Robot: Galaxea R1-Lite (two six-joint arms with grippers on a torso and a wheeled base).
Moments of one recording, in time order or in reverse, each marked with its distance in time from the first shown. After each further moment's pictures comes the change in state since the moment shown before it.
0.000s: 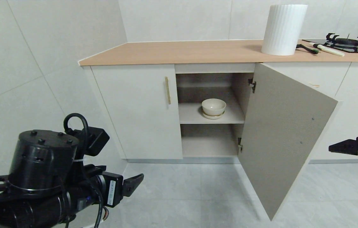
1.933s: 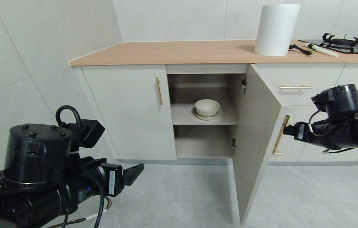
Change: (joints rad) left arm 0.017 0.000 -0.003 -0.074 -0.001 -0.028; right arm 0.026 0.465 -0.068 -0.474 0.028 0.021
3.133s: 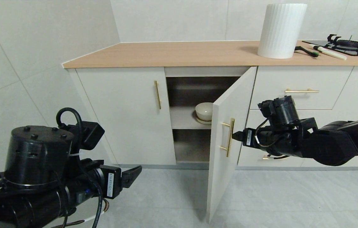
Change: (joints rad) left arm -0.003 -0.001 0.005 0.017 0.021 0.021; right arm 0.301 0.159 -0.061 -0.164 -0.007 0.118
